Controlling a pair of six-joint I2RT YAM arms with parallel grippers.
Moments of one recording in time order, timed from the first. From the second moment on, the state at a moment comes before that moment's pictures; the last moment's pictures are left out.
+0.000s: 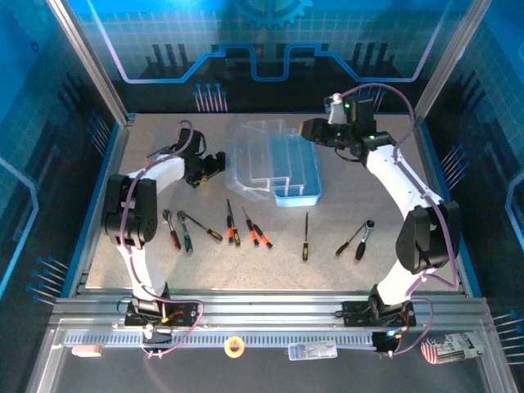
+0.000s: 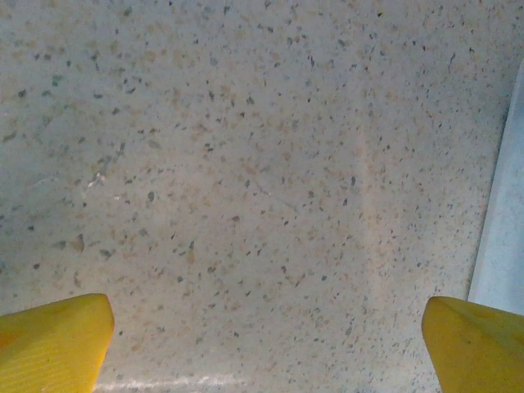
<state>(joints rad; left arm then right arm) -0.10 1.93 1.31 -0.40 0.27 -0.61 0.19 1.68 1.46 -0.37 -0.50 0.43</state>
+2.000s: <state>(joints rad) -0.05 1.80 1.24 -0.44 0.10 -0.69 0.25 1.83 1.17 -0.31 -0.13 0.47</state>
